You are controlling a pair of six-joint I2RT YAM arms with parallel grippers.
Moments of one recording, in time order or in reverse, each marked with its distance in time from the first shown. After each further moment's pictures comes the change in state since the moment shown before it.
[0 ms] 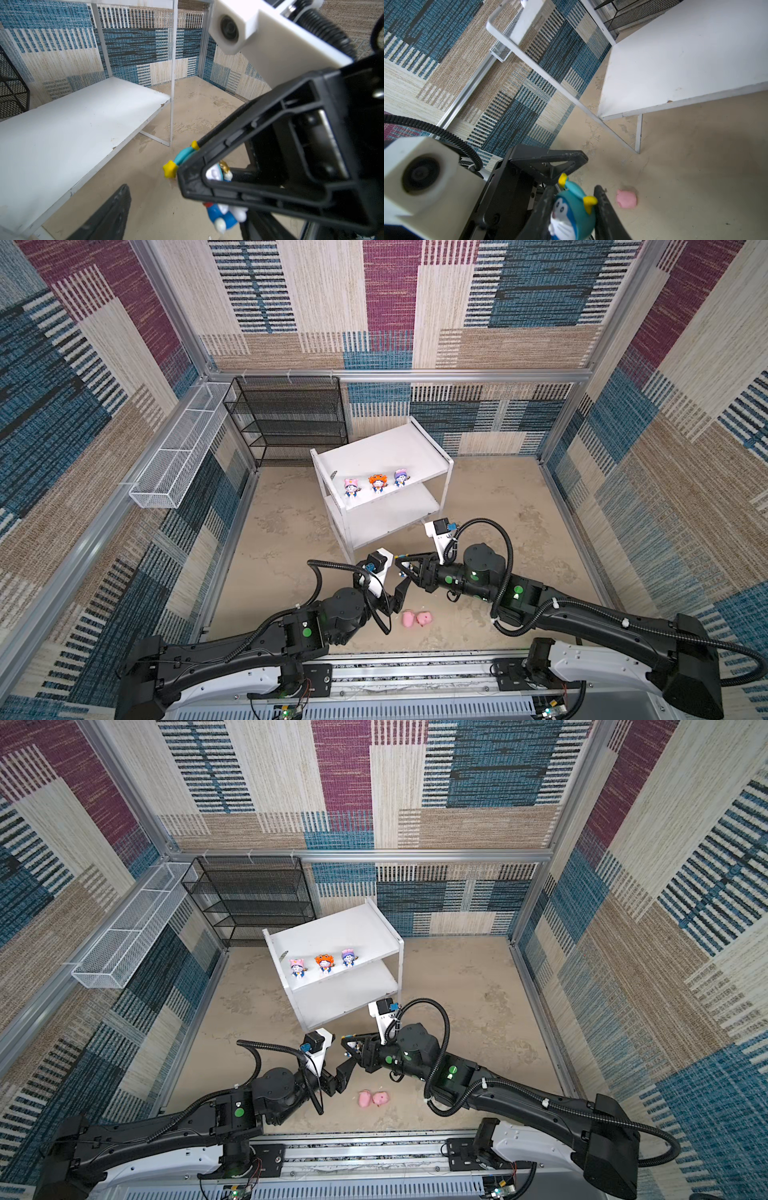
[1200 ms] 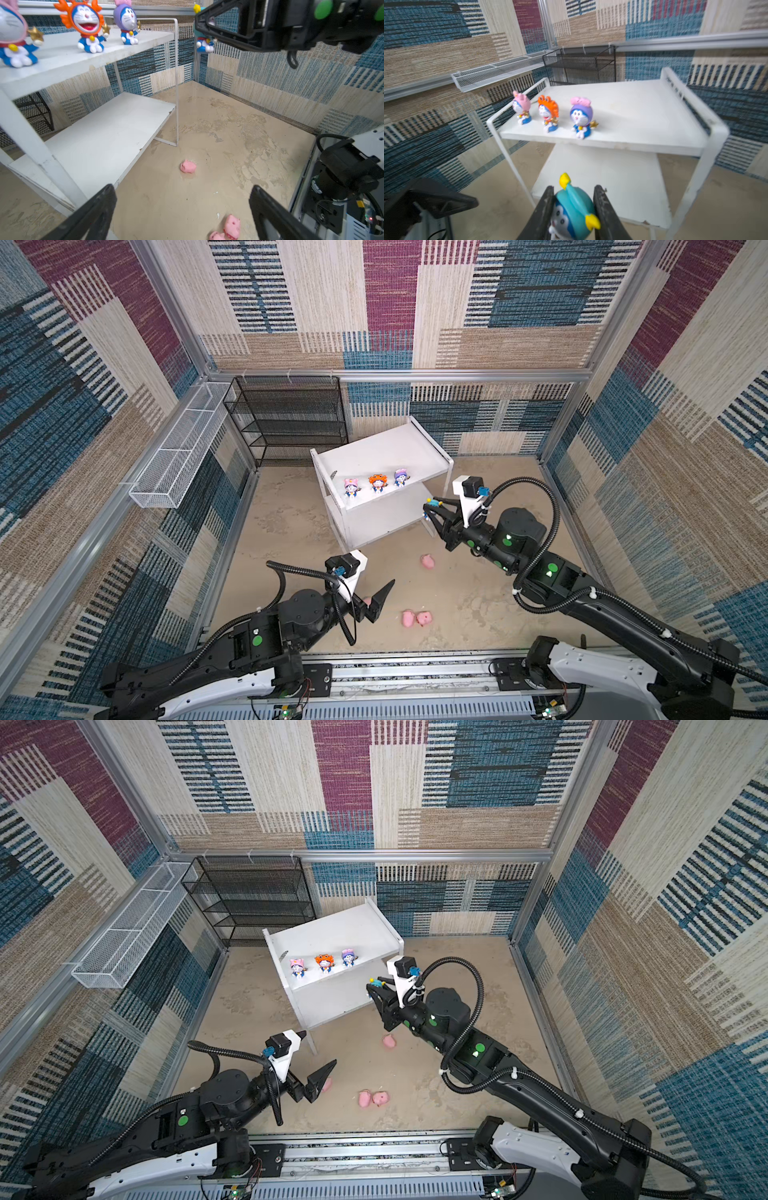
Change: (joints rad) left arm 0.000 -0.298 0.130 -0.429 0.057 0.095; right arm -0.231 -0.031 0.301 -0.164 0.140 -0.669
